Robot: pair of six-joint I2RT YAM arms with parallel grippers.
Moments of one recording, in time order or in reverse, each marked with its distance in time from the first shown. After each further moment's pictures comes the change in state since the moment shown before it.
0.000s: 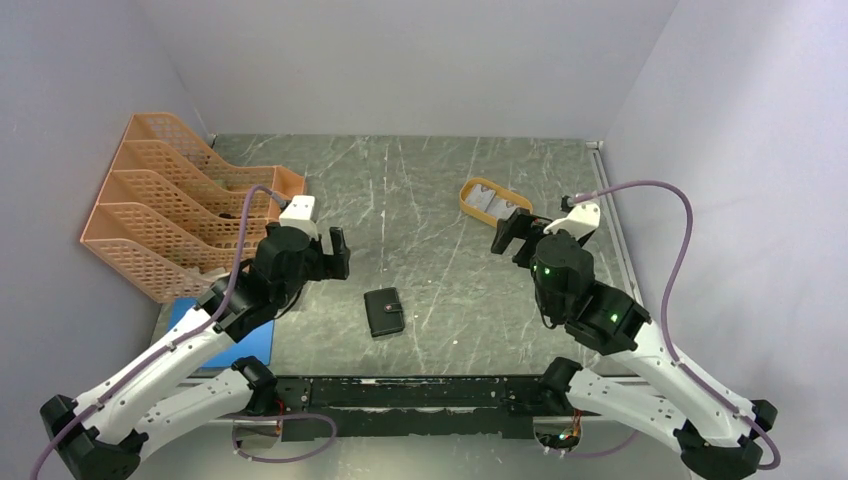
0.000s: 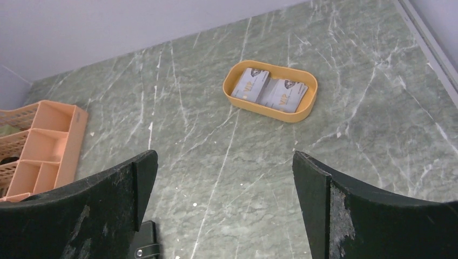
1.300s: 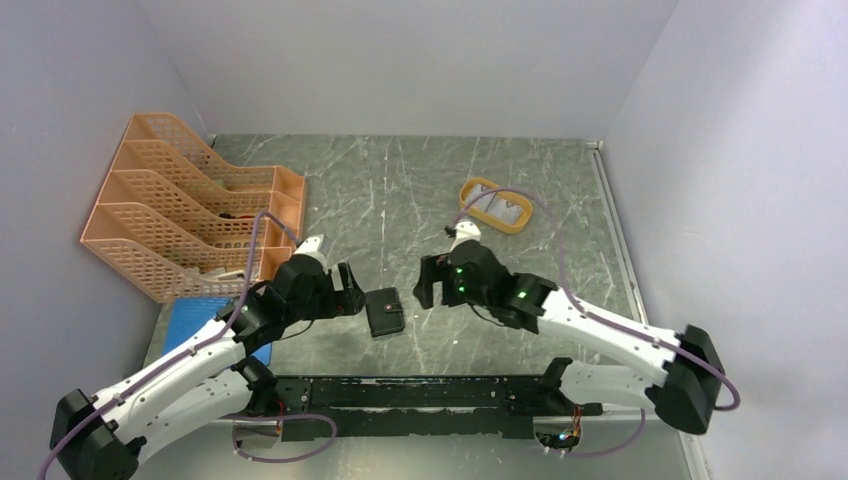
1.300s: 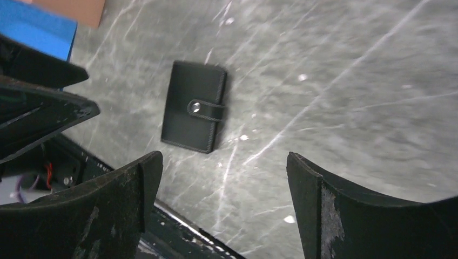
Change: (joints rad) left arm 0.000 -0.037 -0.253 0.032 0.311 -0.326; right arm 0.056 0.340 -0.170 0.157 -0.658 0.055
